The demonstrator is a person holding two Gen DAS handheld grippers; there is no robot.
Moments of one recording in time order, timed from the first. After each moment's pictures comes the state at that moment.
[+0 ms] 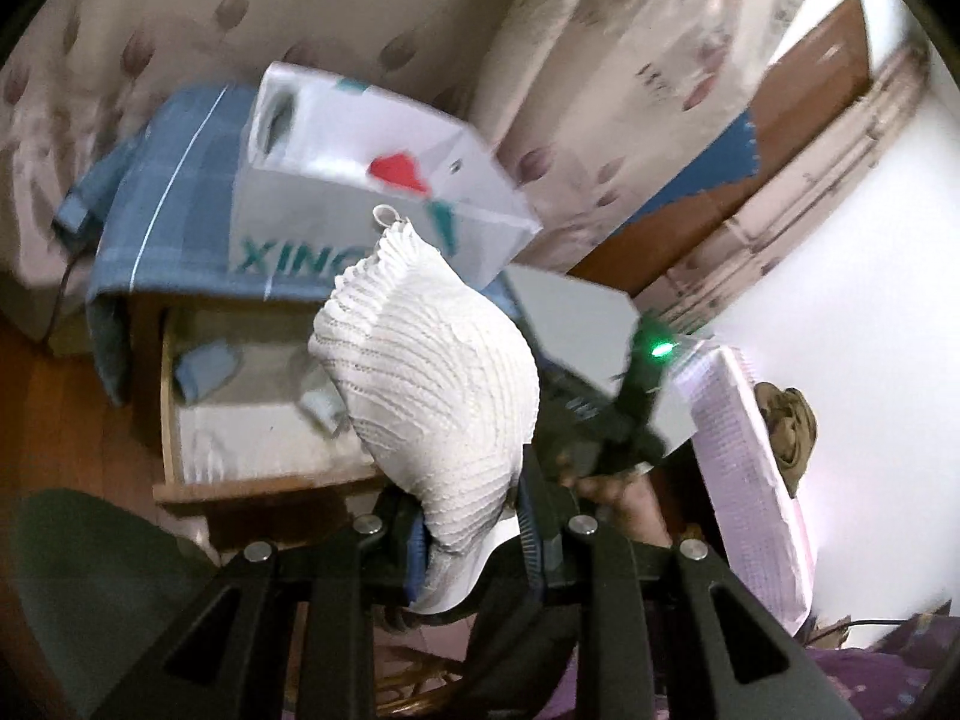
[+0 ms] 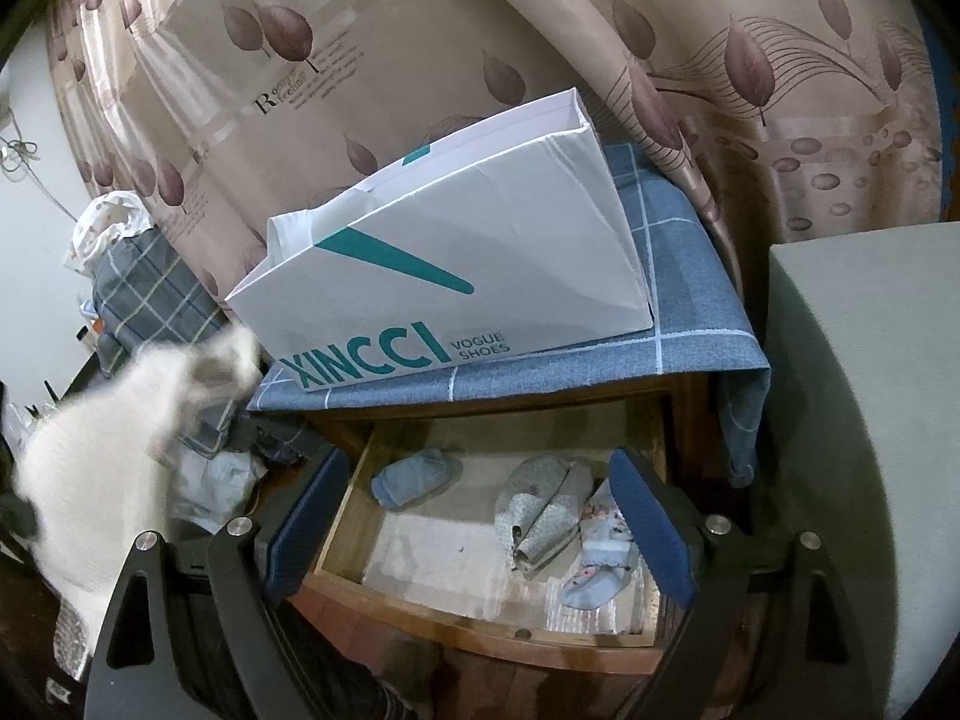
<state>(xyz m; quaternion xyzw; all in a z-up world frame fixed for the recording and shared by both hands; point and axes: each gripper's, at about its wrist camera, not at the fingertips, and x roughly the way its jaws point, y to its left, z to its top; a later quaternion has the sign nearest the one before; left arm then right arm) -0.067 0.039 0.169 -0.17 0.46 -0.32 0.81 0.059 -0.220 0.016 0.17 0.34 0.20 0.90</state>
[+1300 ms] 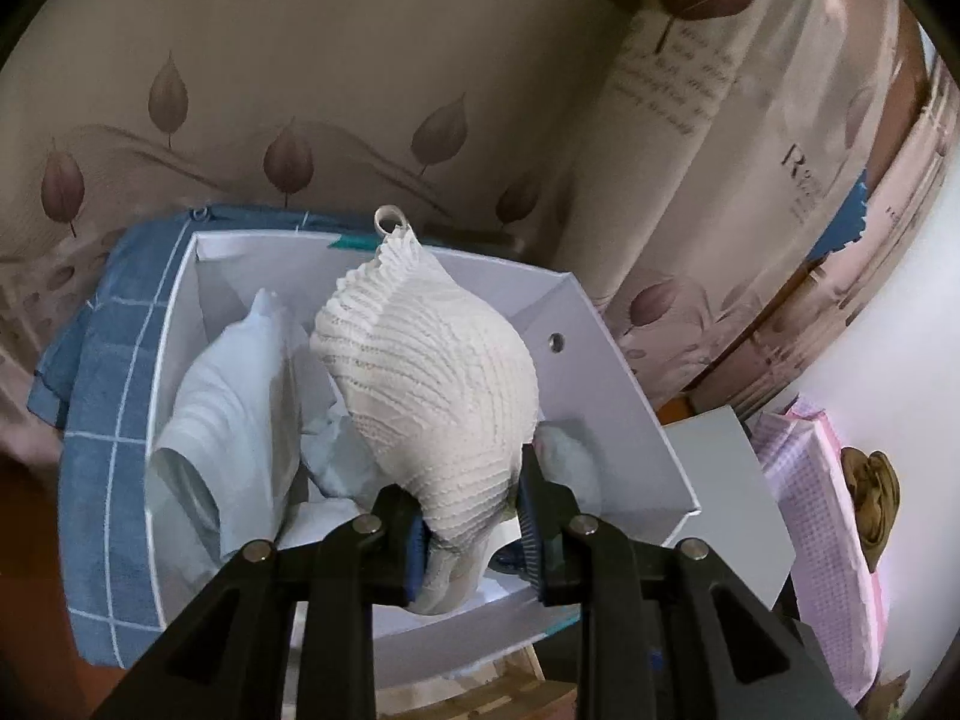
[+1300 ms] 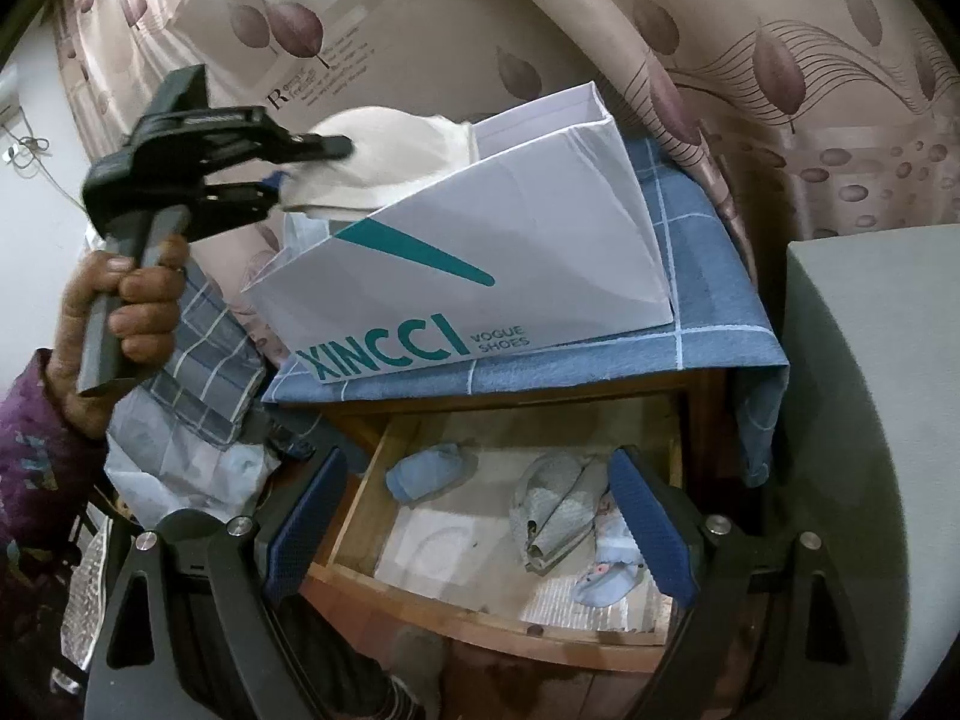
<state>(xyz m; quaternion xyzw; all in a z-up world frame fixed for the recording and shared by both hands) 0.213 -0.022 0.149 -0.13 0.44 -0.24 0.86 0.061 -0.215 0.018 0.17 0.34 0.22 0.90</state>
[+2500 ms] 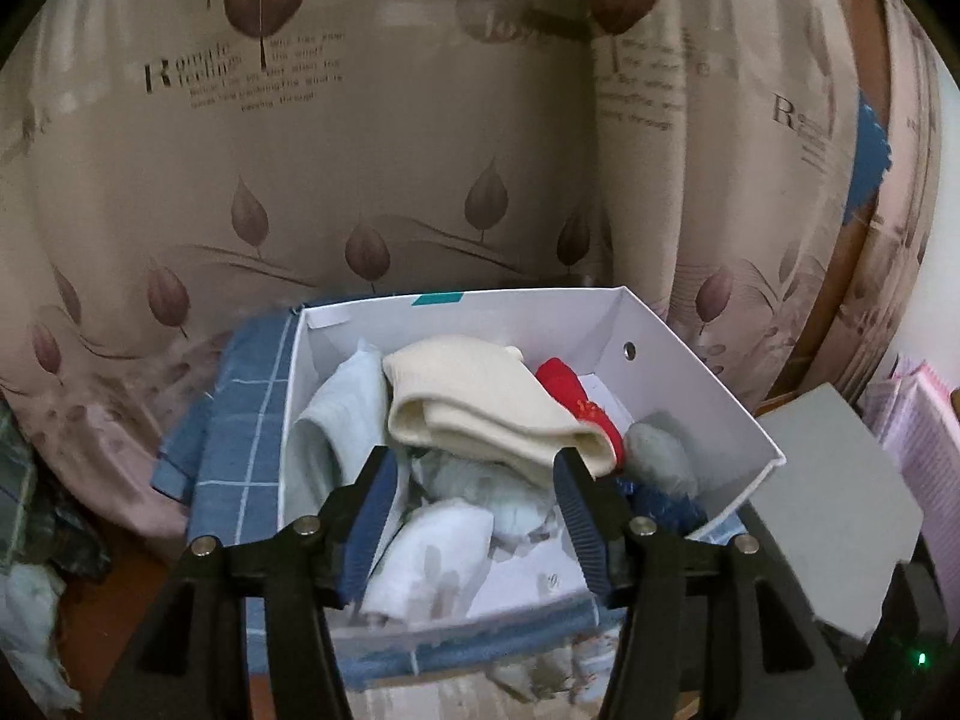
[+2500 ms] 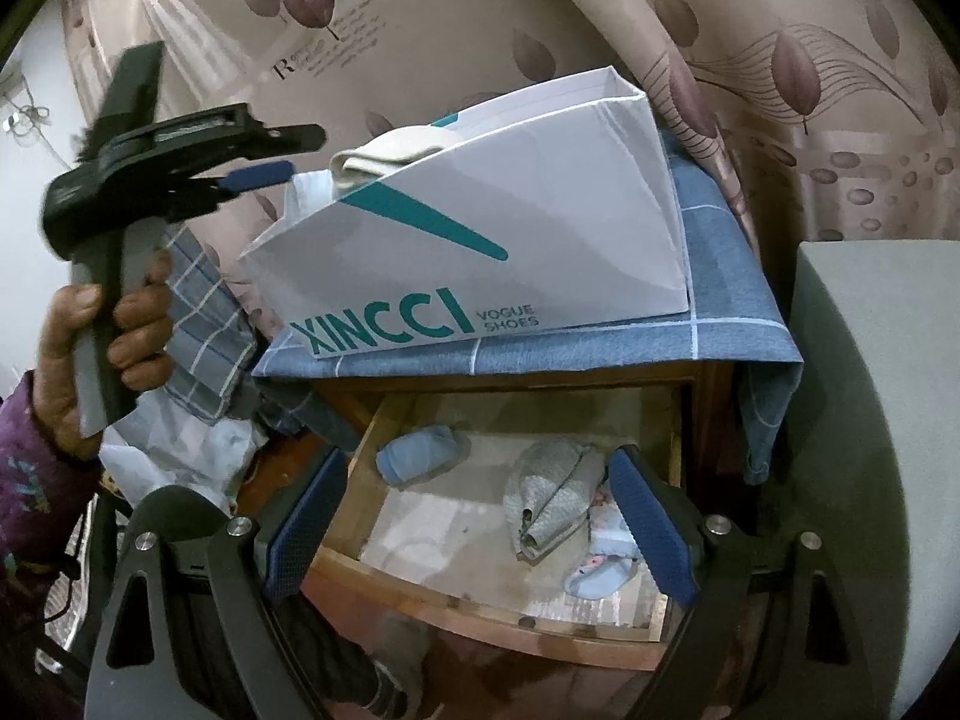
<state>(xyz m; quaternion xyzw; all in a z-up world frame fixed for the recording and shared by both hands) 0.129 -0.022 0.166 0.01 0.33 -0.14 0.93 0.061 -0.198 0.014 0.14 0.36 0.21 0.90</state>
